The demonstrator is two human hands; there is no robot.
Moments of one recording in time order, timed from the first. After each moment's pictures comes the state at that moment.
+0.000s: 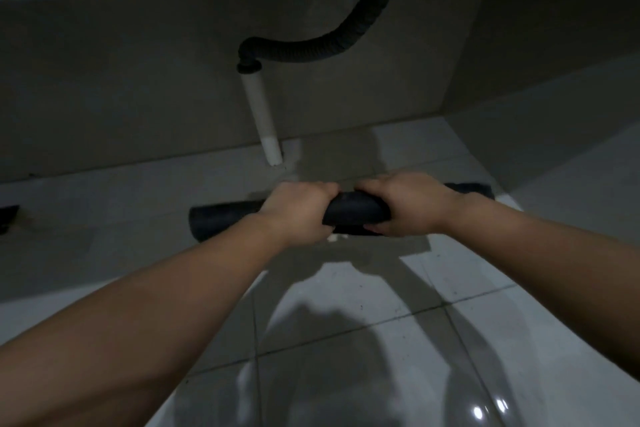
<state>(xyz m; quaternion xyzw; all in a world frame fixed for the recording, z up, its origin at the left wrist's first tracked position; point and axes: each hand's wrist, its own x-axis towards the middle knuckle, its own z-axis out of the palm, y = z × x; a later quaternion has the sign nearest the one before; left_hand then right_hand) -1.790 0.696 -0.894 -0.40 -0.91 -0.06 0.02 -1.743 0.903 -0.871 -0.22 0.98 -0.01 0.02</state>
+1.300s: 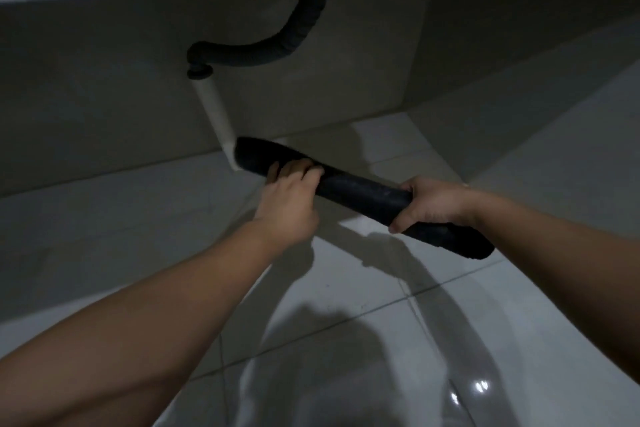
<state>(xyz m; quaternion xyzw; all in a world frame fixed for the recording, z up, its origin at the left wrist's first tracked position) -1.782 0.761 -0.906 -0.35 -0.93 -0.12 0.09 -1.712 1.005 -0.877 0.12 0.91 -0.34 0.22</state>
